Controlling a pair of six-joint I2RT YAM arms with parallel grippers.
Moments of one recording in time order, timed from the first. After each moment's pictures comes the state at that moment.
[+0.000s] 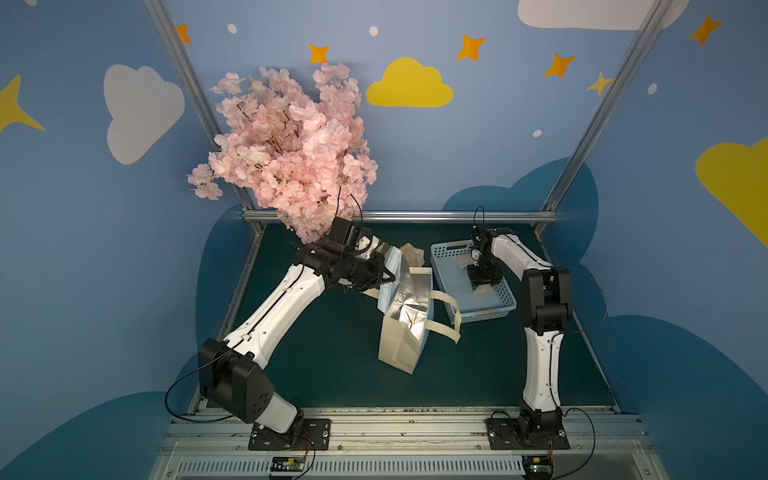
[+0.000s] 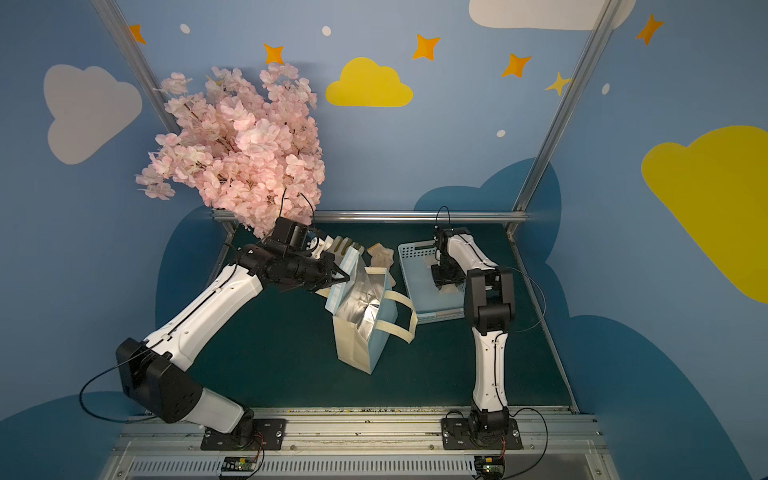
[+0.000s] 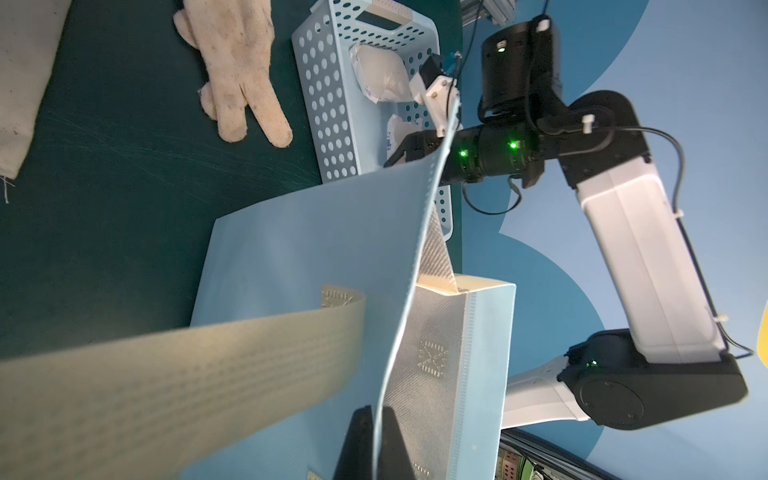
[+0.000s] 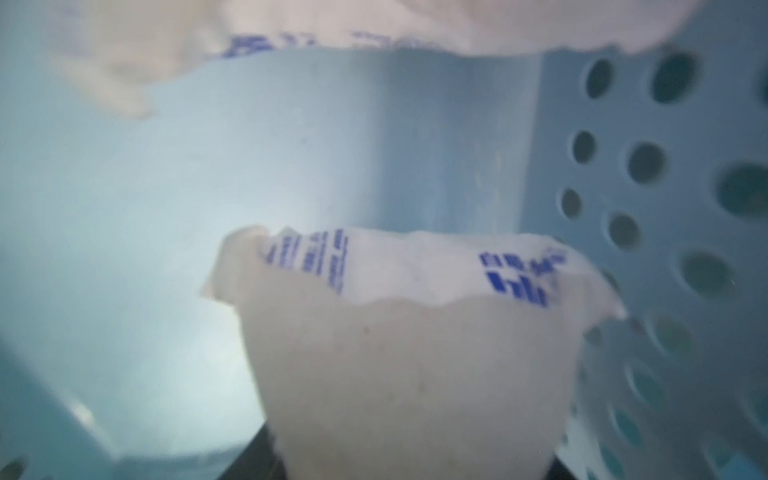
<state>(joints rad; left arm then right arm) -0.43 1.53 1.49 -0.82 0.61 -0.72 0.21 2.19 1.86 -1.18 0.10 0.05</state>
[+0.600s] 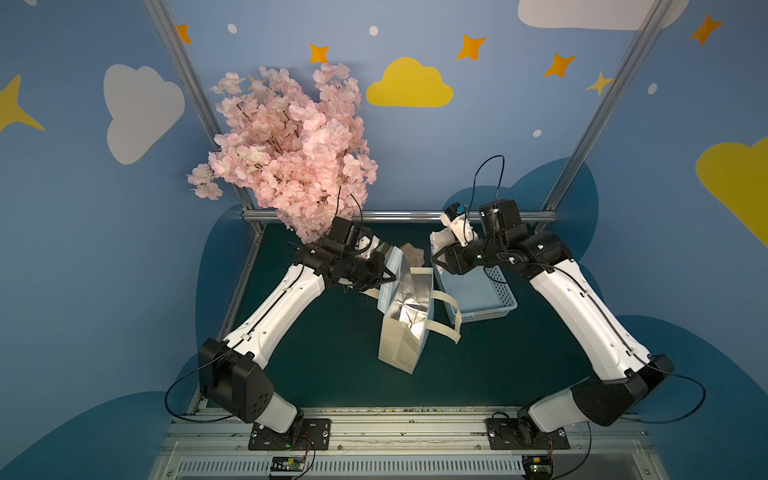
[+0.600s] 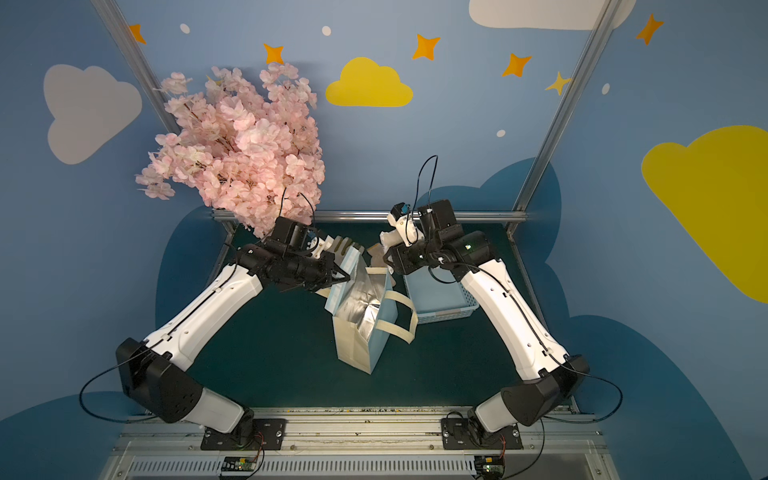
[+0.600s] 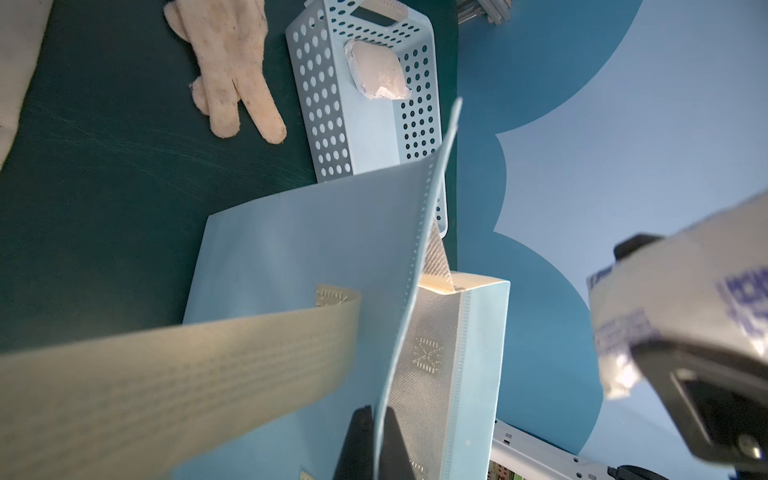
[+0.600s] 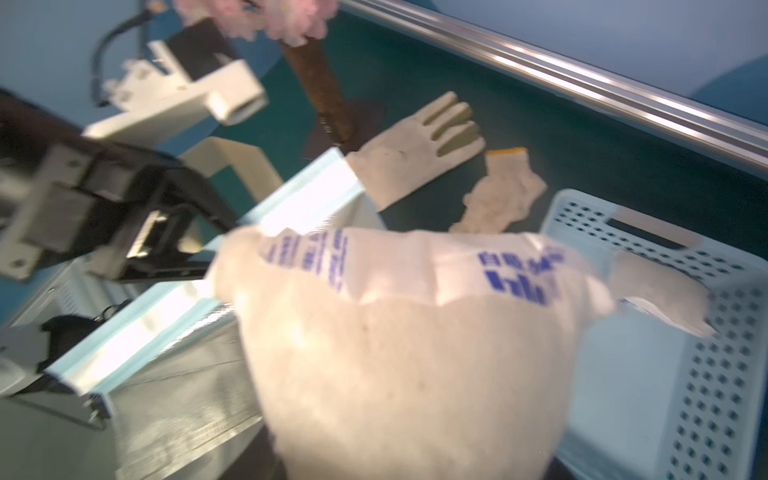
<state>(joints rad) -0.43 1.53 1.50 -0.82 0.62 -0.73 0.58 1.50 1.75 -0.98 -0.33 0.00</state>
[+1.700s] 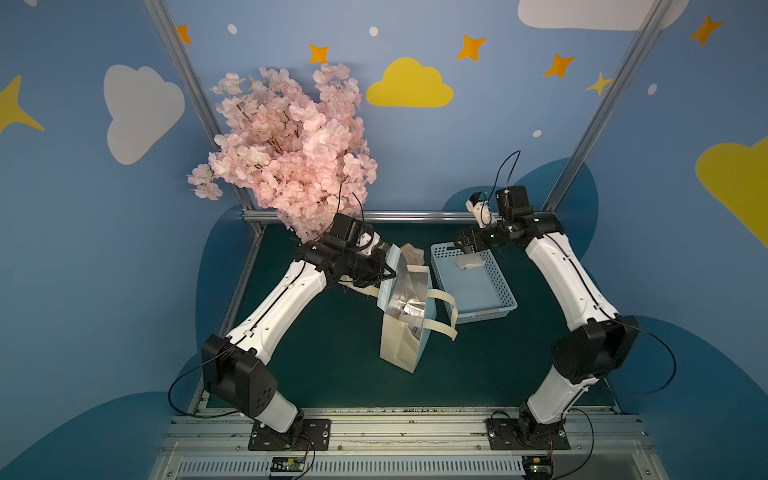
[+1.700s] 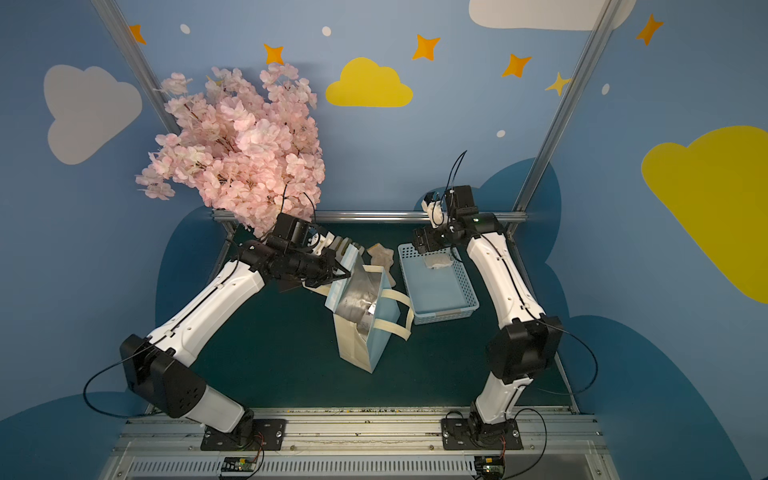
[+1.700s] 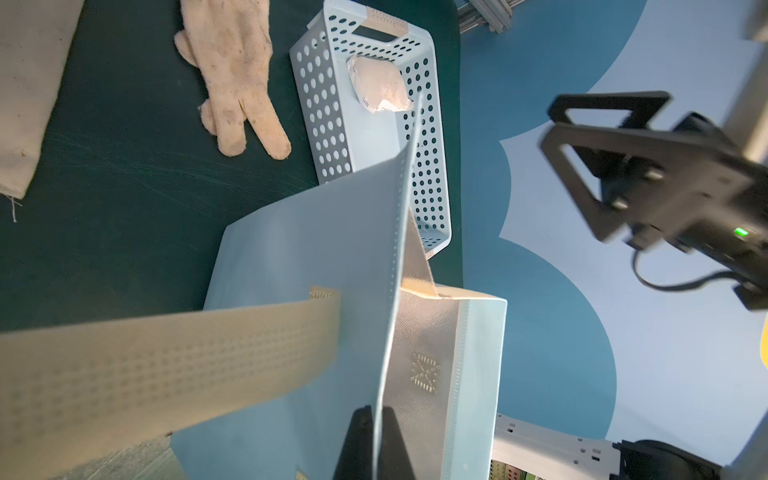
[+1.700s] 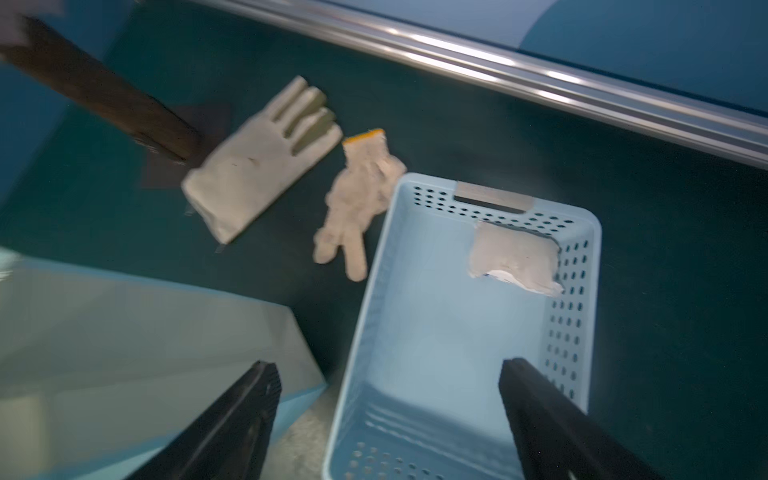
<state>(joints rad) -0.43 1.56 1.54 -0.84 0.60 -0.70 0.27 1.81 1.87 -0.97 -0.20 -0.11</state>
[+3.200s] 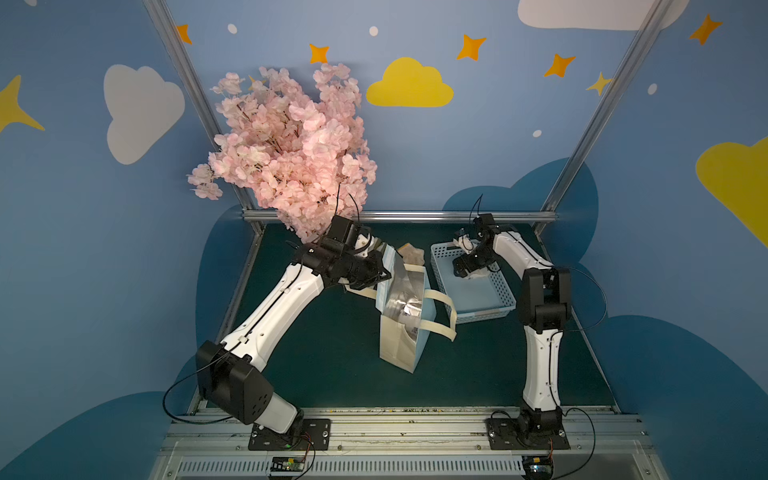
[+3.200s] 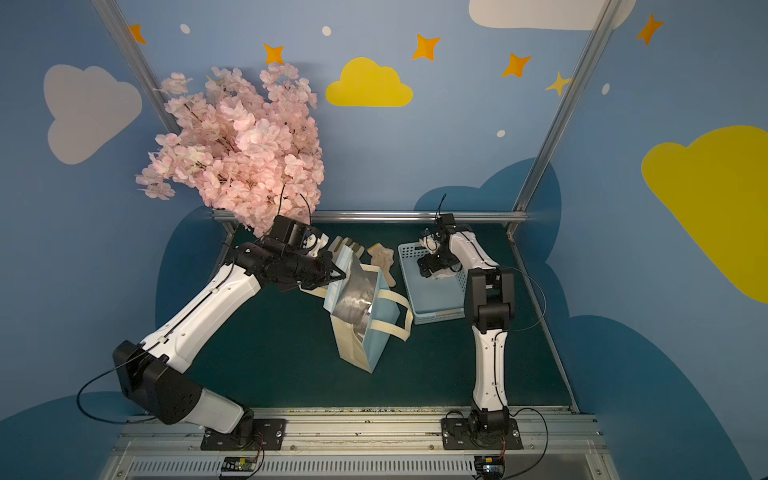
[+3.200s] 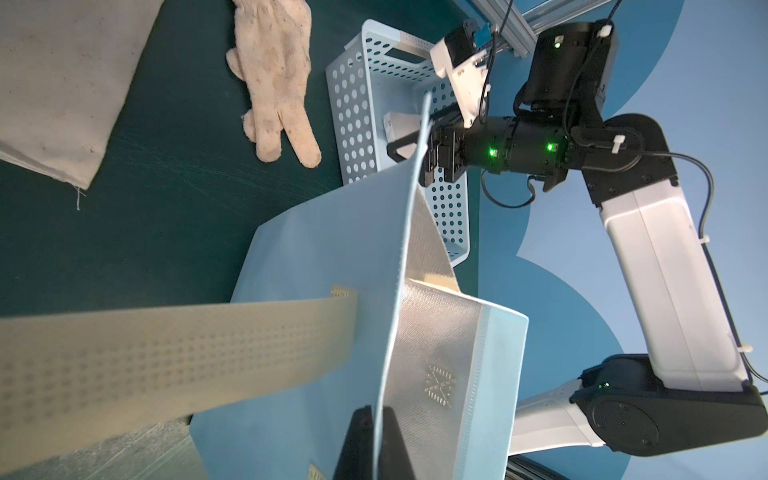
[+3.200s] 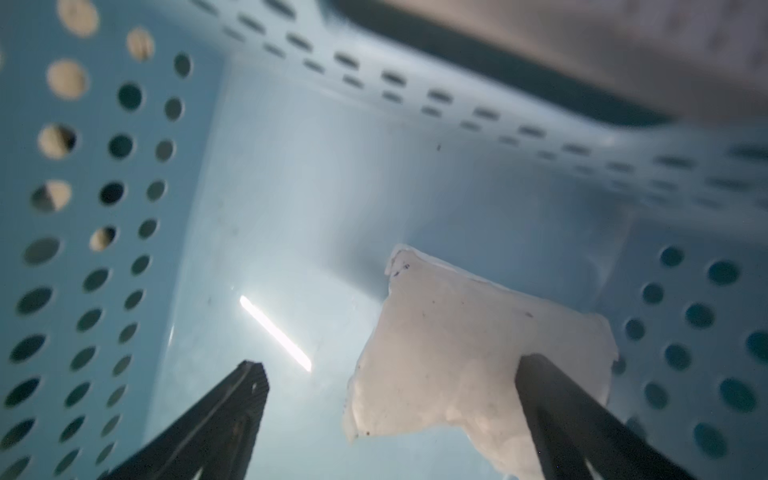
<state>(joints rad) -0.44 1.52 1.52 -0.86 0.51 -0.74 0.19 2.24 1.90 -0.98 -0.14 -0.36</state>
